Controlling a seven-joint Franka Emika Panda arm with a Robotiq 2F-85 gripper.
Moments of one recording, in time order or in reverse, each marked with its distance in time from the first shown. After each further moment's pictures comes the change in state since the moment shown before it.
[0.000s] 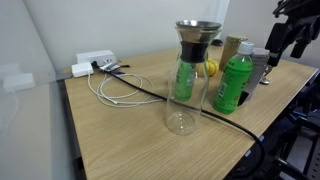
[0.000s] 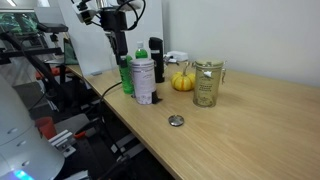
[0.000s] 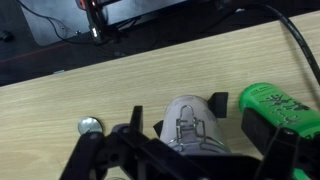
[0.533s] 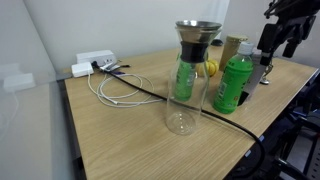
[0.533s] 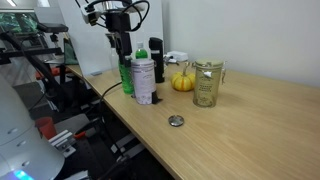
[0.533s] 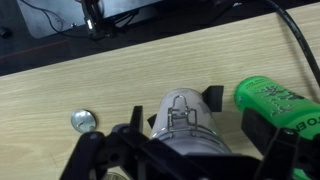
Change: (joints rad) arm 0.002 0.068 0.001 0.046 -0.010 0.019 0.000
